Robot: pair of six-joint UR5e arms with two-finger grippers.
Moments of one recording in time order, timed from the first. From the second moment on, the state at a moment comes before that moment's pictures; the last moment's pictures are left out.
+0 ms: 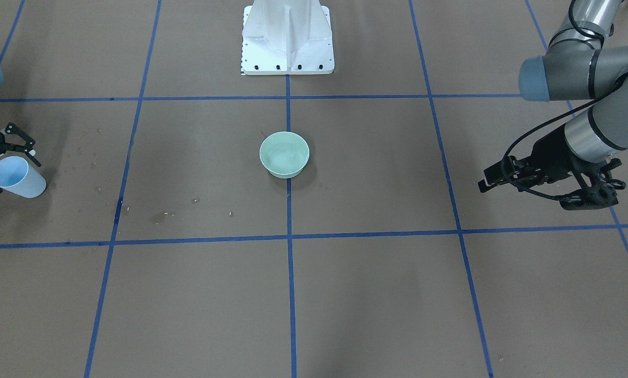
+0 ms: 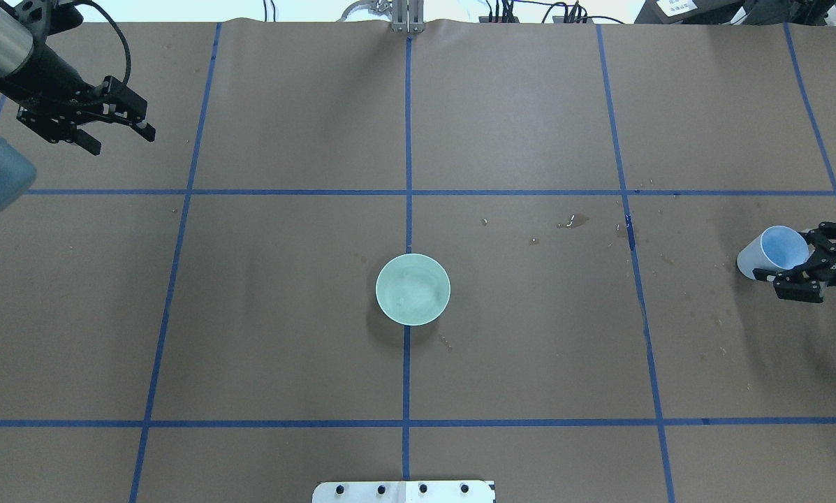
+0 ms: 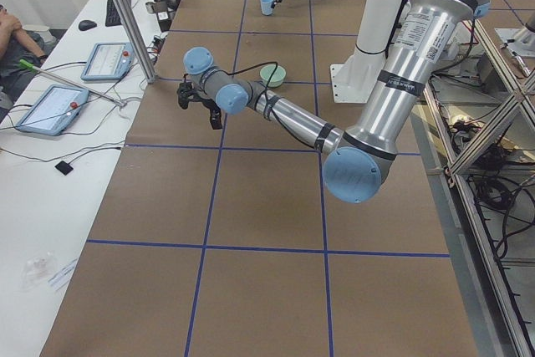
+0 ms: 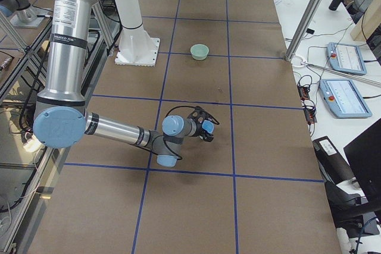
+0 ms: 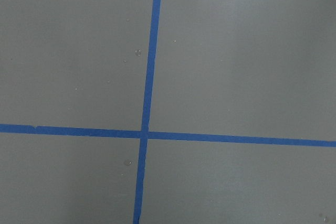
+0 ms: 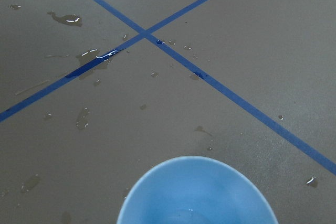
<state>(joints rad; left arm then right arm) -1.12 -1.96 -1.64 -1.76 -2.46 -0.85 0.92 -1.73 1.33 0.08 1.98 0.39</state>
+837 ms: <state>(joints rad) -1.12 -1.96 -1.64 -1.76 -2.46 -0.86 0.93 -1.88 1.42 0.13 1.98 0.40</state>
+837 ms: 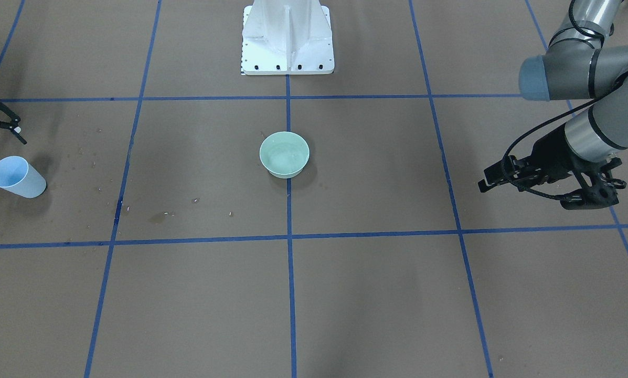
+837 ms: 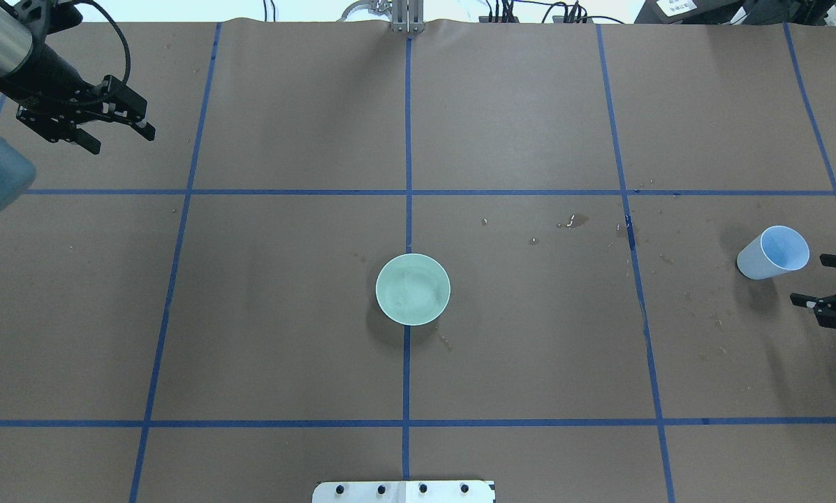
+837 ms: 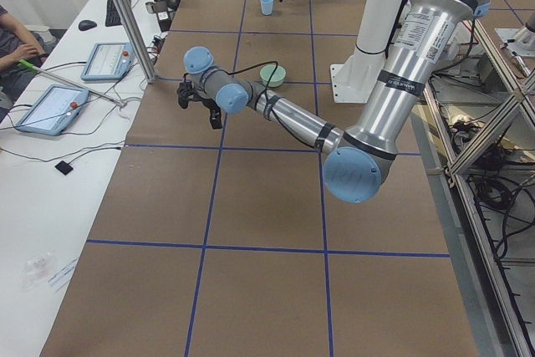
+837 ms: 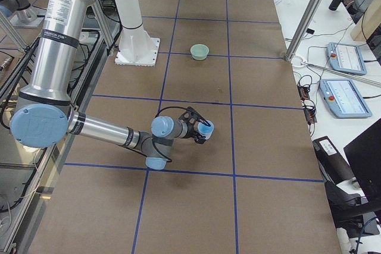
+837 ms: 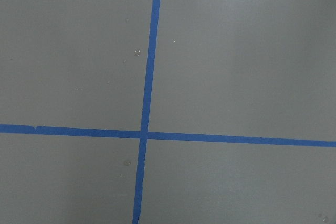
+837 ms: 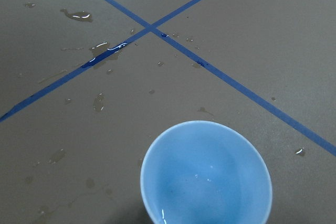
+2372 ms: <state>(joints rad) -0.60 -2.20 -1.66 -1.71 -2.08 -1.25 1.41 -1.67 1.49 -0.79 2.30 0.22</state>
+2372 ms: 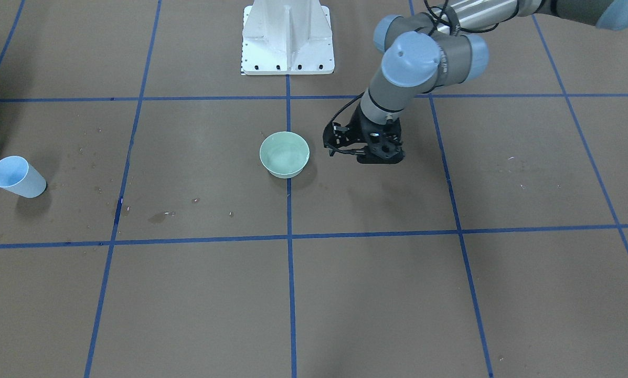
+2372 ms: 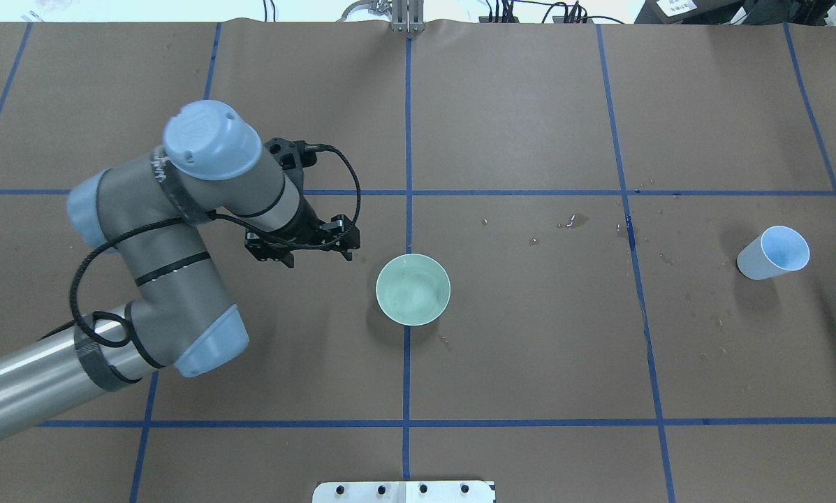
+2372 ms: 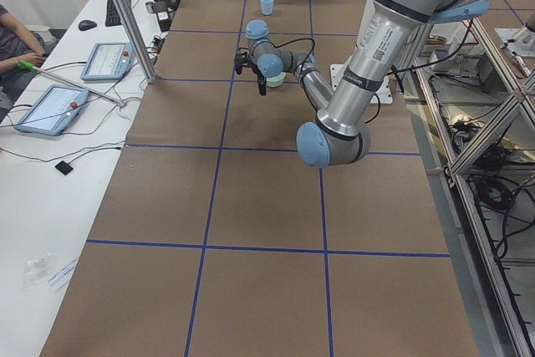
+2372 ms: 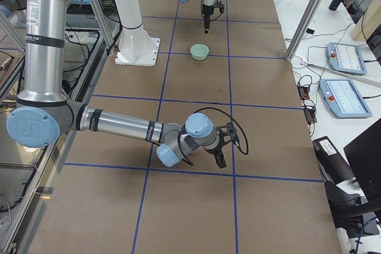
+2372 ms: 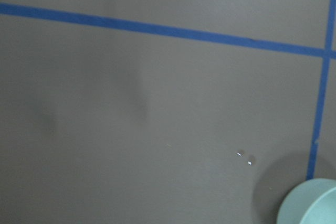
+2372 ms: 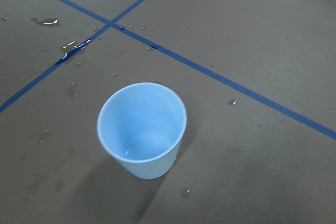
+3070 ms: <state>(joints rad) -0.51 -2.33 -1.51 -1.70 -2.04 -1.27 1.46 -1.61 1.71 -1.41 2.30 -0.06</state>
